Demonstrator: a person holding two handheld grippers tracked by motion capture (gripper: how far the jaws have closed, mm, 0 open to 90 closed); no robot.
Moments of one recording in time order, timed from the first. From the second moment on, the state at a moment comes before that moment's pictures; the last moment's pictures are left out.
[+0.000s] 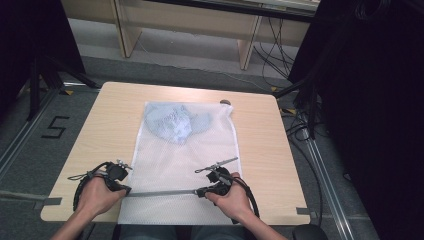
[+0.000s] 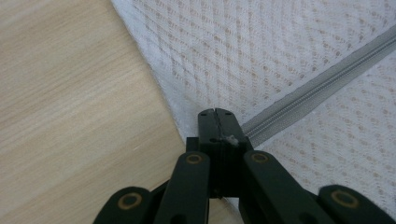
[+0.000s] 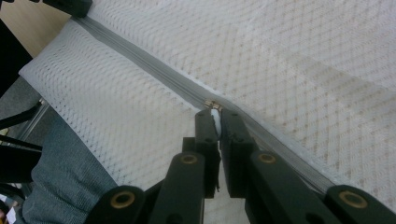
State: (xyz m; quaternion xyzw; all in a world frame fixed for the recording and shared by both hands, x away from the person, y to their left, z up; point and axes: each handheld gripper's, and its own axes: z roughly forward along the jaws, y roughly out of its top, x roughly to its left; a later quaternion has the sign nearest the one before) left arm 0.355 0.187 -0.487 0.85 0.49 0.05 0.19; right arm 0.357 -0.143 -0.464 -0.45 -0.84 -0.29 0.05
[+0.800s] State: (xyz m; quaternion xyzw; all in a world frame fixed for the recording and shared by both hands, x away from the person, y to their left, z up) left arm 0.354 0.187 -0.487 0.85 0.49 0.06 0.19; right arm 0.356 -0.160 -0.463 -0.46 -0.84 -0.29 0.05
